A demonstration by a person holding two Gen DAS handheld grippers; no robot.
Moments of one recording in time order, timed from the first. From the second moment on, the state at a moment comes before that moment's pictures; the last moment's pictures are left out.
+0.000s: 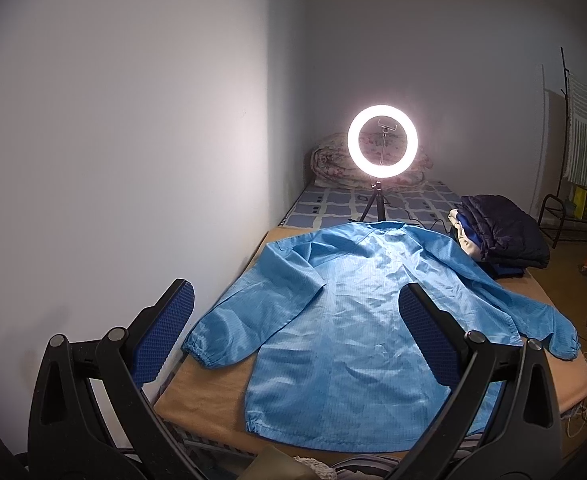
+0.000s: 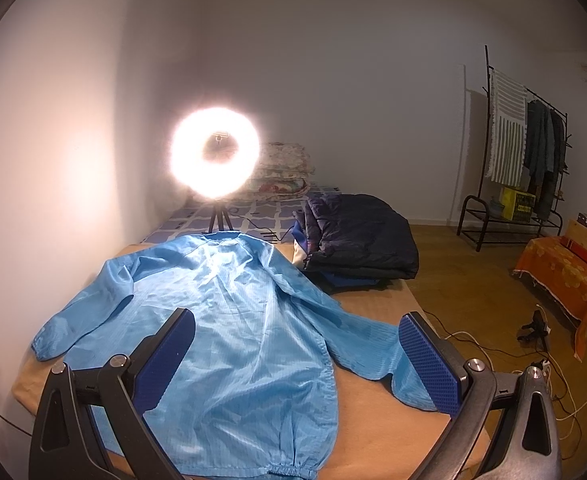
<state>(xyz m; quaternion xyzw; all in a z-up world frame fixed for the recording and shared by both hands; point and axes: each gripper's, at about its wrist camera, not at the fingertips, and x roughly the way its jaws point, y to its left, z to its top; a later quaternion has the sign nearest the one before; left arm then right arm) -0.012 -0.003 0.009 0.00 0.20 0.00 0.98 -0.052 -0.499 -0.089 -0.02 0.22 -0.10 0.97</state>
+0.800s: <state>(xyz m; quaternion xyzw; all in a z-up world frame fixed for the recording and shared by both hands) -0.023 0.065 -0.053 0.03 0.20 0.09 0.98 0.040 -0.418 -0.084 -0.12 0.19 0.05 0.97</state>
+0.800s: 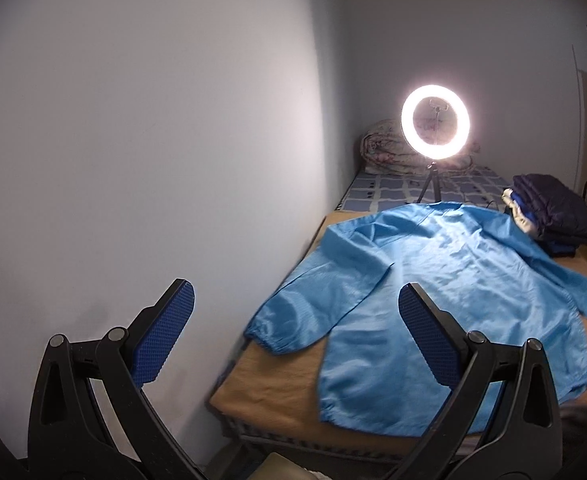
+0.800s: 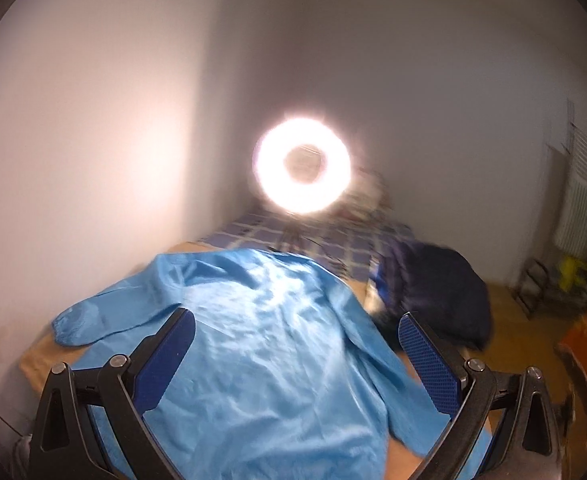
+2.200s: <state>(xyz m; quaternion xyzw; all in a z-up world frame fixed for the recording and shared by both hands) 0.060 0.138 -0.204 -0.13 0.37 0.03 0.92 0.349 -0.194 -0.396 0.21 0.58 0.24 0.75</state>
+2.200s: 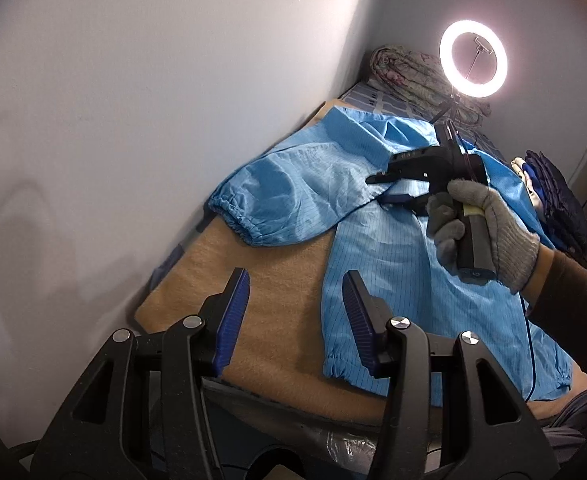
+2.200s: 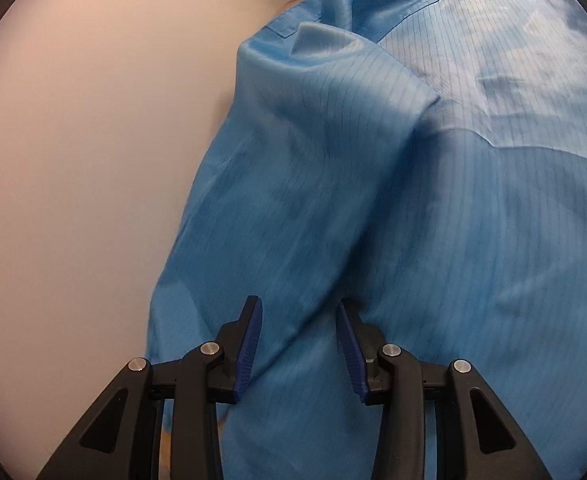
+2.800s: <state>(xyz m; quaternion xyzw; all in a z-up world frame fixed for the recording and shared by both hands) 0.100 0.130 -0.218 -0.14 0.38 0.00 0.91 0.368 -0.243 -0.352 0.12 0.56 0.25 0.78</state>
